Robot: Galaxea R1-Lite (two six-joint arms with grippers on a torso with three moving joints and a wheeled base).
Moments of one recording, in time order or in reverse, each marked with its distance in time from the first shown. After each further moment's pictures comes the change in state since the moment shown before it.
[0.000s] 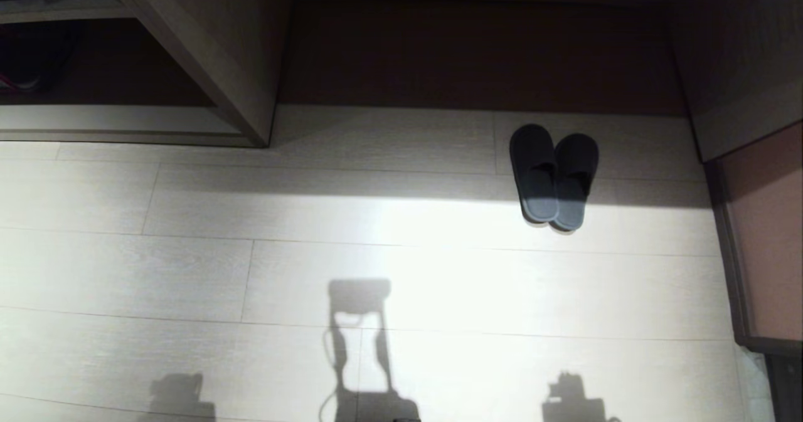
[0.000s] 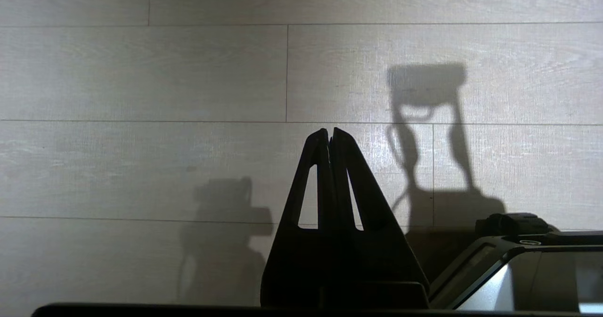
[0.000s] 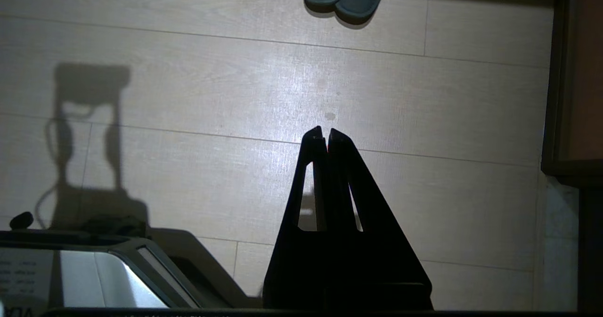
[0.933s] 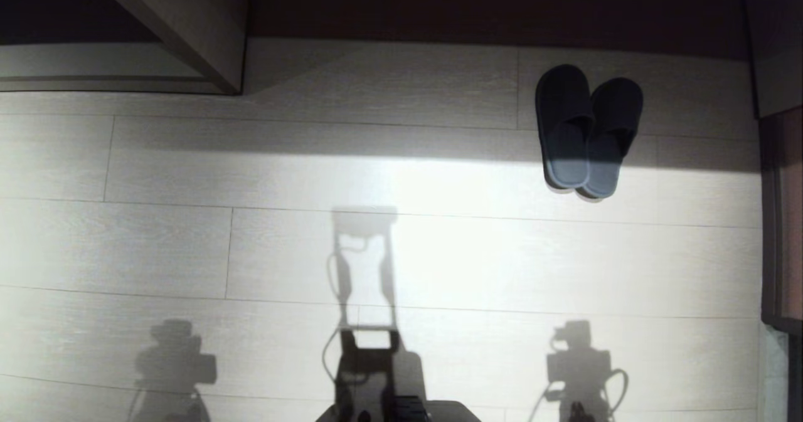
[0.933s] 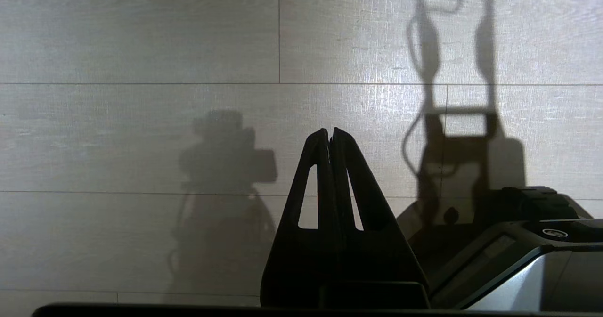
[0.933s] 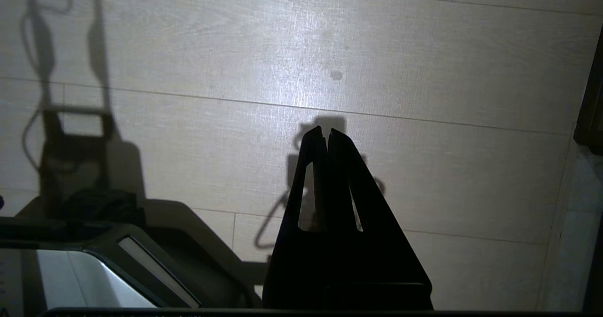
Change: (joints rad) left arm 0.000 0.000 0.000 0.001 0.000 0.000; right arm 0.000 0.000 0.000 0.000 0.000 0.000
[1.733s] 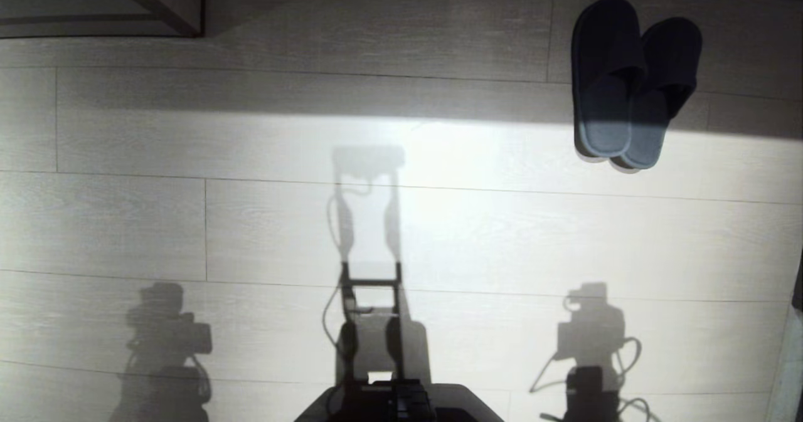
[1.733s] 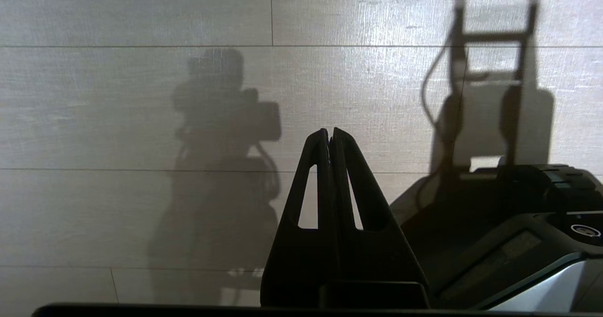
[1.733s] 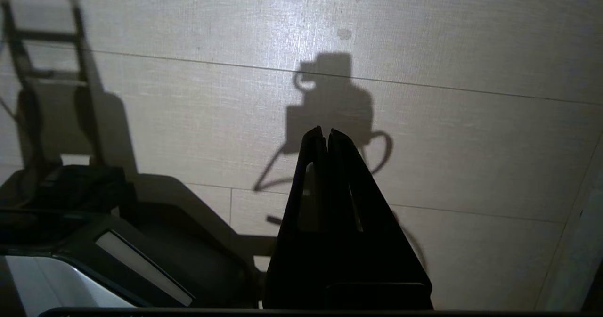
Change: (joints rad) left arm 0.000 0.000 0.000 -0.001 0.001 0.000; right arm 0.000 0.000 0.000 0.000 0.000 0.000
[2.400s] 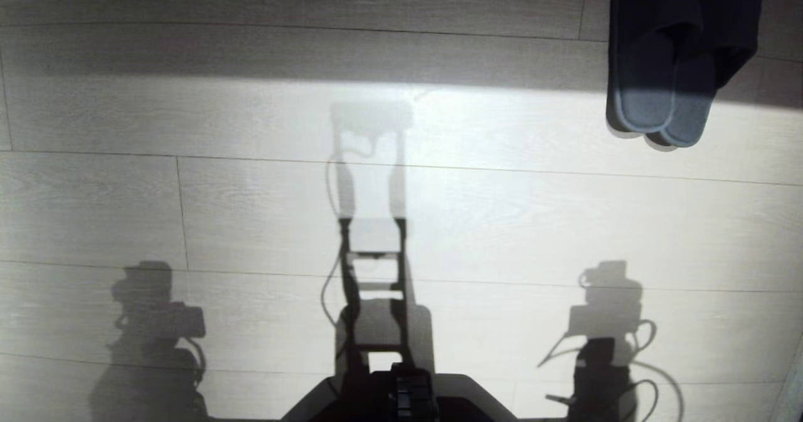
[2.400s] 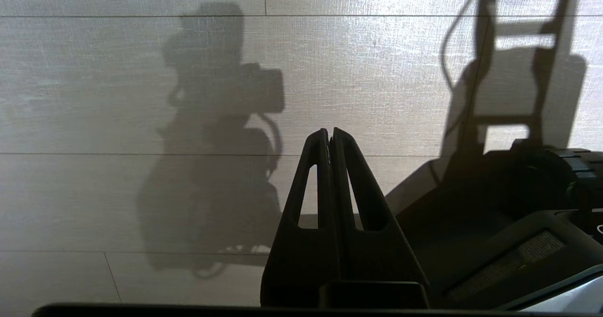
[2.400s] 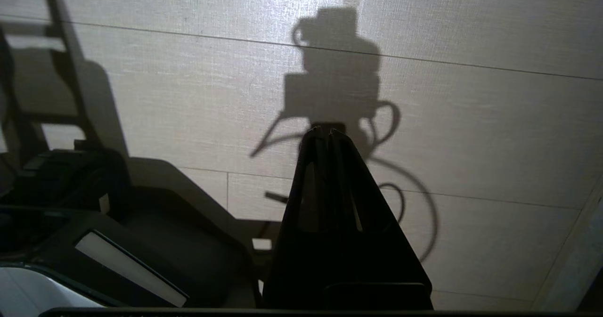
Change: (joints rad) left arm 0.000 0.001 0.000 0.001 -0.001 0.000; right arm 0.000 0.000 0.000 0.000 0.000 0.000
